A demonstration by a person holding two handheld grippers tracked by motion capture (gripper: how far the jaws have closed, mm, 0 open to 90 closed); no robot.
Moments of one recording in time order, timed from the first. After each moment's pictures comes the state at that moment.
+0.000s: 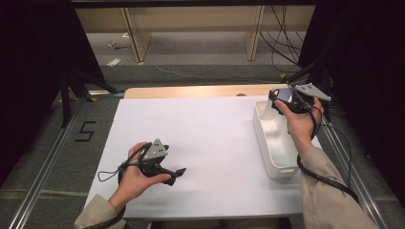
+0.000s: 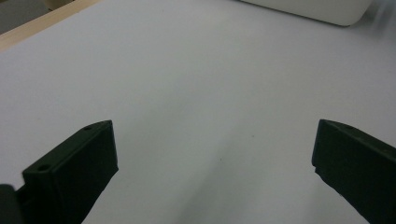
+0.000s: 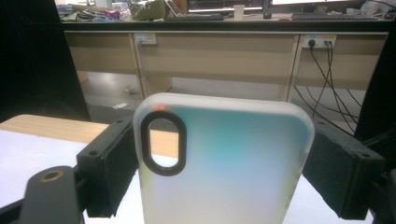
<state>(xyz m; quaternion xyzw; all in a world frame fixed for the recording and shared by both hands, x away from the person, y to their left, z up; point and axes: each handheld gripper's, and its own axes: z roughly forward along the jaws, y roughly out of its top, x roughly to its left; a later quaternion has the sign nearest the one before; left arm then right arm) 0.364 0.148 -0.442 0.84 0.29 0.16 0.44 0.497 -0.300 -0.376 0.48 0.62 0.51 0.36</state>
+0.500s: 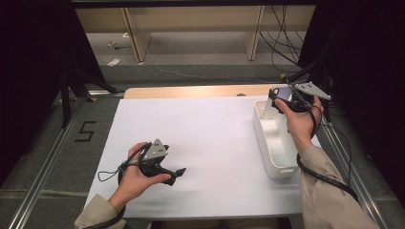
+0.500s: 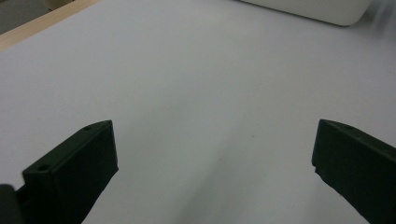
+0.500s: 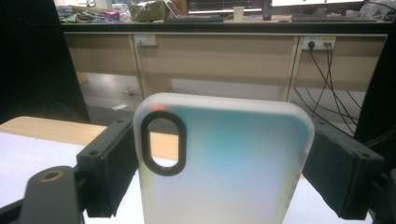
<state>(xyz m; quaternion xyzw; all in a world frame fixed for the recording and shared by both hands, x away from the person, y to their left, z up) 0.364 0.148 -0.442 0.83 0.29 0.16 0.44 0.500 -0.300 -0.374 0.48 0.62 0.51 0.36</state>
